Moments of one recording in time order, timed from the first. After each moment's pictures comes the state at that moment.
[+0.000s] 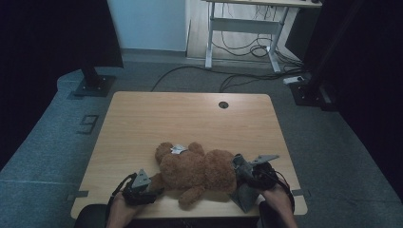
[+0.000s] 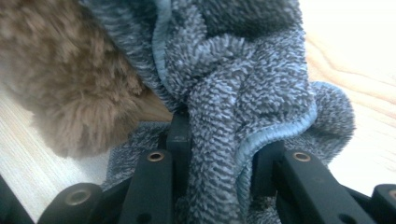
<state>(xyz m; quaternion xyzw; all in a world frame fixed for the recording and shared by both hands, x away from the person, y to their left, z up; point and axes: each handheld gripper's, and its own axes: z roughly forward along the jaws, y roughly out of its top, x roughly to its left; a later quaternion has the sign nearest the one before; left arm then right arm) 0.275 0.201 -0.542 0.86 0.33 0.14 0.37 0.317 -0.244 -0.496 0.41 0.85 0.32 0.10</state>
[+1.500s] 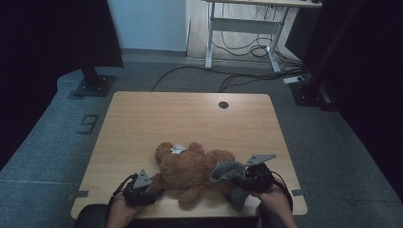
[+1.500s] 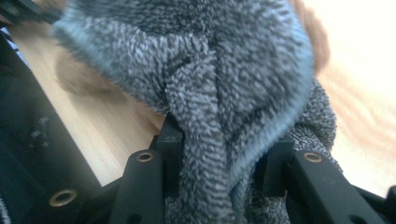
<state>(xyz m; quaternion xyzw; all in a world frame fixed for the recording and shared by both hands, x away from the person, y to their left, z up) 0.275 0.199 -0.545 0.86 0.33 0.14 0.36 0.299 -0.218 -0.470 0.35 0.86 0.35 0.07</state>
